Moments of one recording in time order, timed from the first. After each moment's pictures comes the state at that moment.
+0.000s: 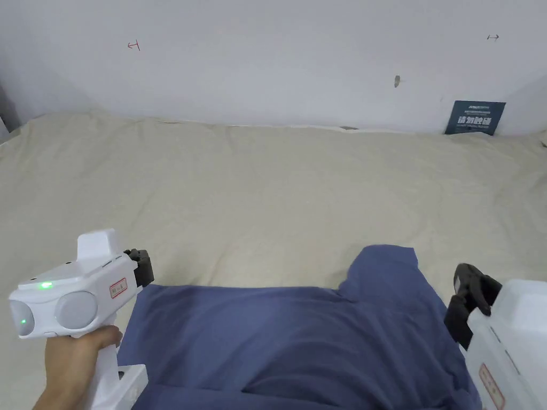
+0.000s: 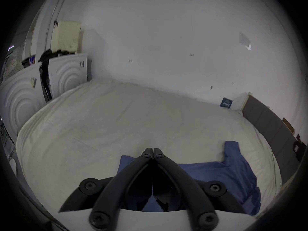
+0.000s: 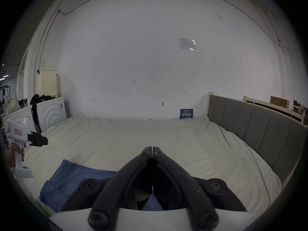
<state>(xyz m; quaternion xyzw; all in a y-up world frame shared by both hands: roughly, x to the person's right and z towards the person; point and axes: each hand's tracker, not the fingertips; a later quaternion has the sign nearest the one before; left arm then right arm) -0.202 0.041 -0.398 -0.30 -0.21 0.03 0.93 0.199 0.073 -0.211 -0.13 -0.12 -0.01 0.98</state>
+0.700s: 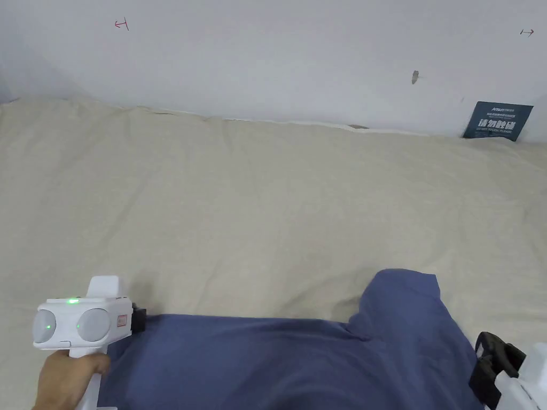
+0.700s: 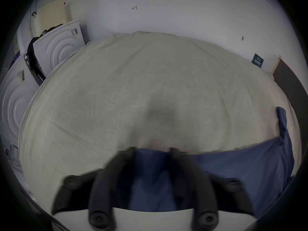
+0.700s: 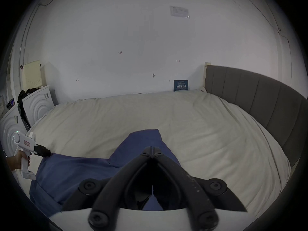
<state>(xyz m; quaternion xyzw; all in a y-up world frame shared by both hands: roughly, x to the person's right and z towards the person) -0.199 -0.096 -0.517 -0.44 -0.16 -0.09 0.88 0.246 -0.006 -0.288 -0.24 -0.15 -0.06 0.96</state>
